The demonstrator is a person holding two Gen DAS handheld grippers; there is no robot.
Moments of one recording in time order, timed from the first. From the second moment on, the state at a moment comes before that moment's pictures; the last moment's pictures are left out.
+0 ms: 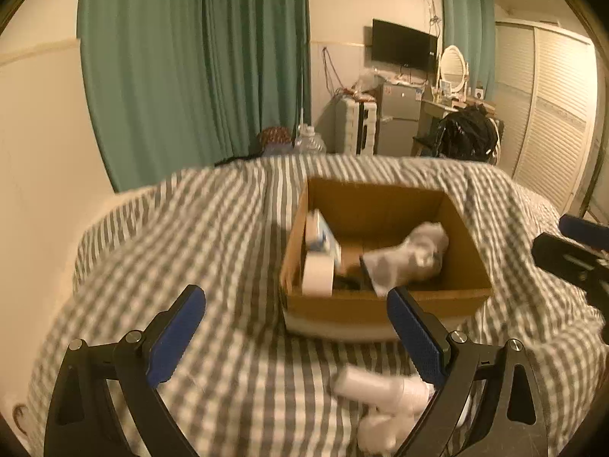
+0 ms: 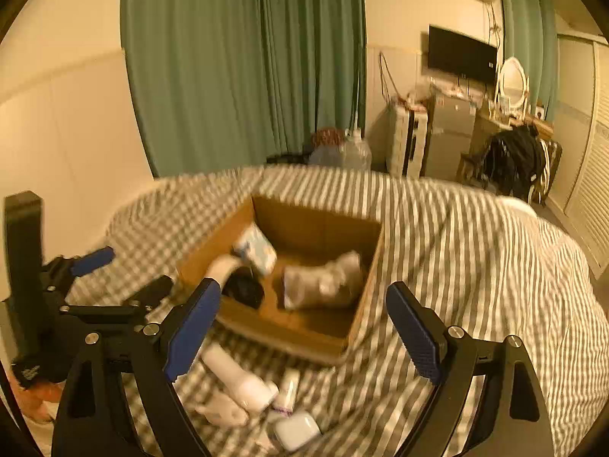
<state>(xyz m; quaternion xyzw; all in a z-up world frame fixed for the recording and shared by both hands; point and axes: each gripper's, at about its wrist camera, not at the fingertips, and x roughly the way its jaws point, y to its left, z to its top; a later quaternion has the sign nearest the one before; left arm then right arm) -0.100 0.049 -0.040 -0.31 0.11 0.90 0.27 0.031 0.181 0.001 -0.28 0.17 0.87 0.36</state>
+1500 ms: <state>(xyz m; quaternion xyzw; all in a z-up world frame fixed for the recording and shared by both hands) -0.044 0.067 -0.133 -0.39 0.19 0.83 0.35 0.023 0.172 -0.128 -0.45 0.22 0.80 0.34</state>
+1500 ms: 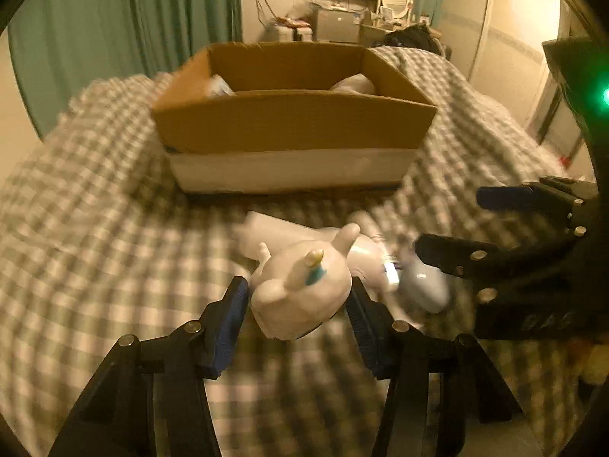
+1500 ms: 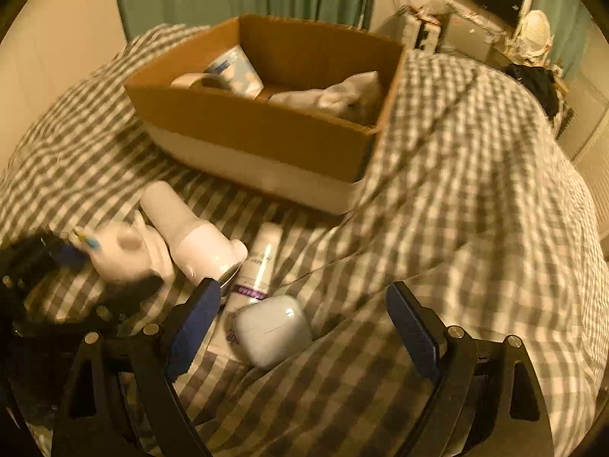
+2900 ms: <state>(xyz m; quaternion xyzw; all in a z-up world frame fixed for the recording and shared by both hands) -0.072 0.022 -0.115 -0.40 0.16 0.85 0.32 -0.020 0.136 -0.157 -0.50 0.21 0.80 0.27</state>
